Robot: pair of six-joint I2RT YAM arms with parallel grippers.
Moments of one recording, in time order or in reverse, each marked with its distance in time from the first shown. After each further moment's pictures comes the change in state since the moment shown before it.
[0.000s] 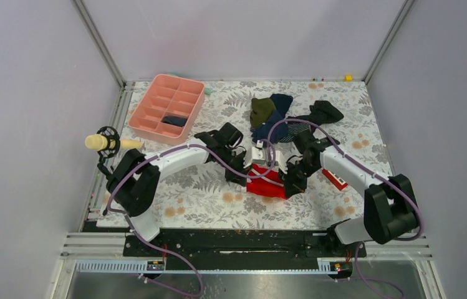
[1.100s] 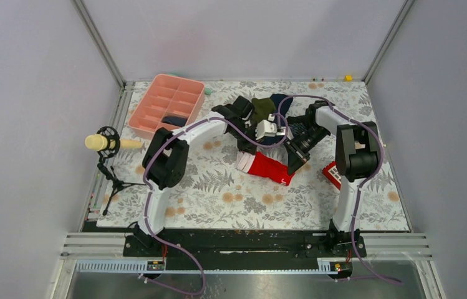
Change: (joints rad) left arm 0.101 0.420 0.559 -0.129 -0.091 0.153; right arm -0.279 0.649 0.562 -0.440 -0.161 -0.102
